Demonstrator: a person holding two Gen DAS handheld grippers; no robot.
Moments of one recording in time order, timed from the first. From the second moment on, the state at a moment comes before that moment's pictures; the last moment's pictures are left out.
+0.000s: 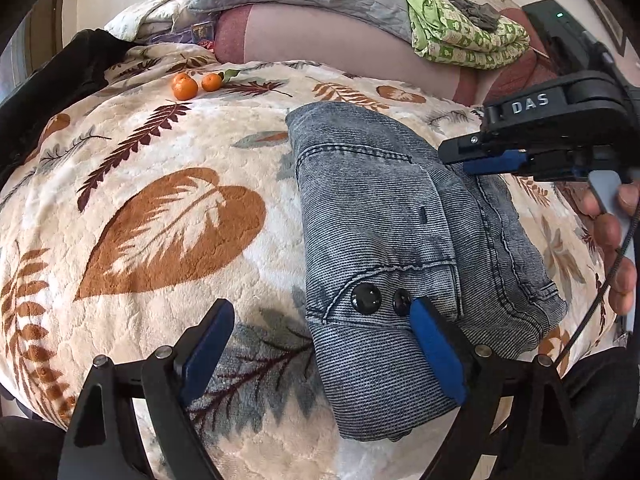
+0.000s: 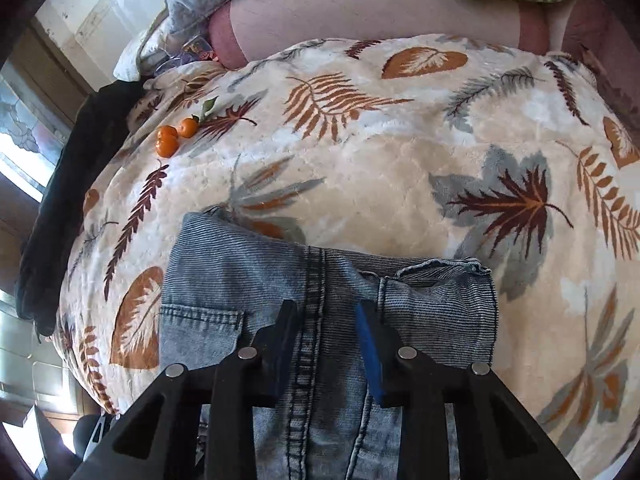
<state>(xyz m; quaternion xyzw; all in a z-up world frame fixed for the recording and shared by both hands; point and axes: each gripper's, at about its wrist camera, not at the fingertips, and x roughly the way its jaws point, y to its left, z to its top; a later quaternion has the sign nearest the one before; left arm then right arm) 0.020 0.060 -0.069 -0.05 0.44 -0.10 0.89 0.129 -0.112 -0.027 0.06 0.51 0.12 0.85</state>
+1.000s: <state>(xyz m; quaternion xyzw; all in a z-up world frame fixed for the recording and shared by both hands) 0.022 0.060 -0.069 -0.06 0.44 -0.10 0.89 0.211 0.067 -0.035 -0.28 0.57 0.16 0.76</state>
